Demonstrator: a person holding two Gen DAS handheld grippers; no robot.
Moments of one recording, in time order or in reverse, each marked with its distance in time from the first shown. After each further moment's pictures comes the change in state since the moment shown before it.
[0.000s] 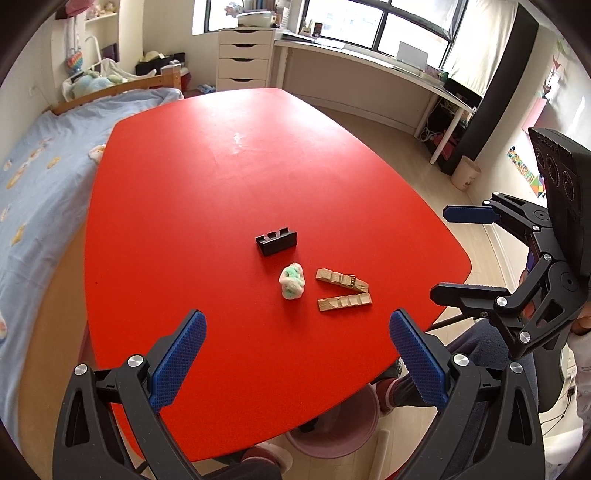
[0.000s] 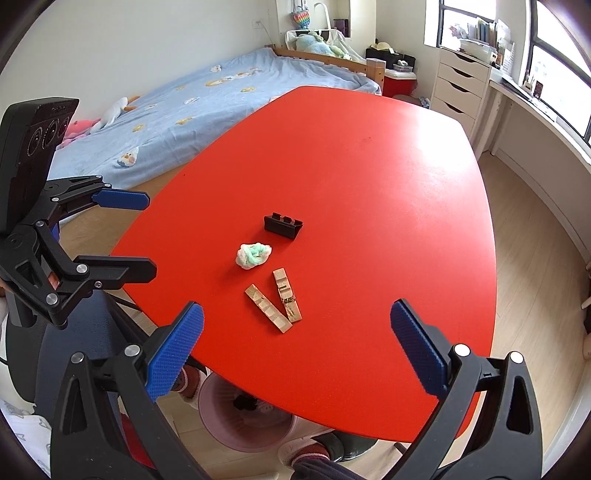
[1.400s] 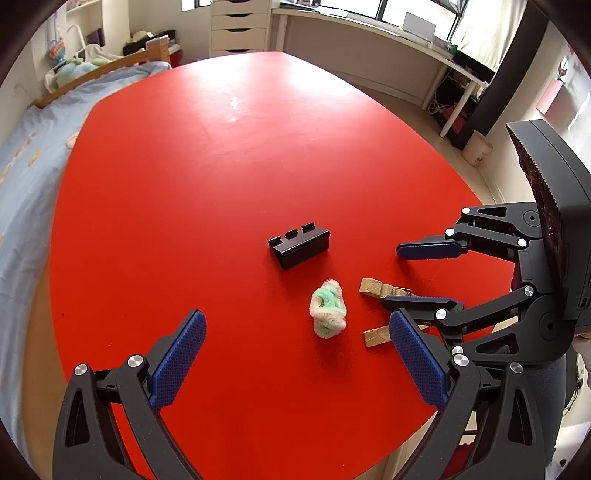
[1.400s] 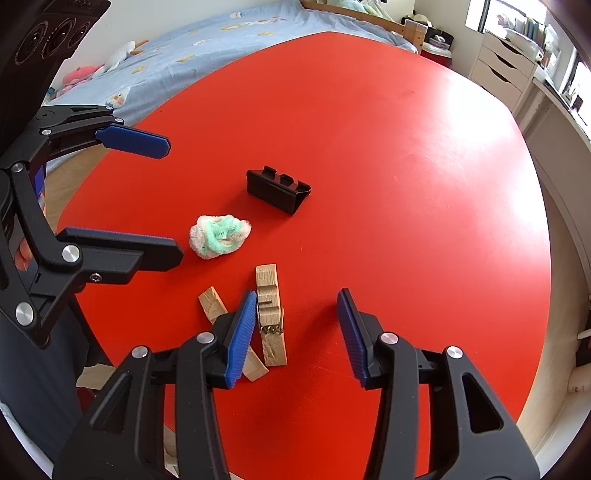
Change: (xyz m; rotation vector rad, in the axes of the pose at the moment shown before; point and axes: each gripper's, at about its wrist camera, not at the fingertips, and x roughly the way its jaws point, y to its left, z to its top) left arm 0.073 0.019 0.021 0.023 0.114 0.011; right arm 0.108 0.003 0.012 -0.120 0.172 0.013
